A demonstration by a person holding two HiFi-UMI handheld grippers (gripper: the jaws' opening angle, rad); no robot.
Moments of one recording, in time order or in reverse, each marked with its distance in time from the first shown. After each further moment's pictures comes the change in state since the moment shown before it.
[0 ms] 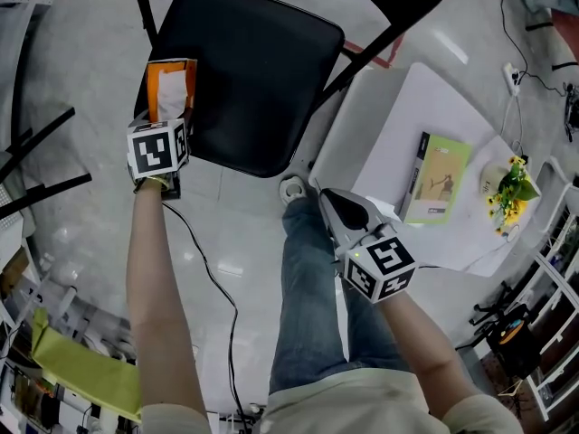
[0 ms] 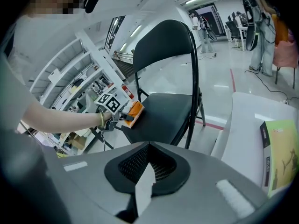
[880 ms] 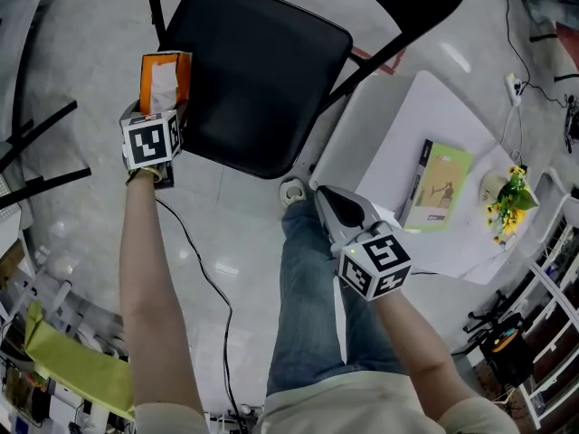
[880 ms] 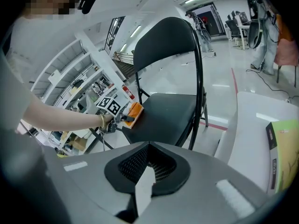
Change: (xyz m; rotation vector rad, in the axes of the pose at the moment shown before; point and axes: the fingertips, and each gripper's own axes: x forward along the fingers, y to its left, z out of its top) left arm 0.013 0.038 0.004 -0.013 -0.048 0.074; right arm 0.016 0.005 0.007 0.006 -0.006 0.013
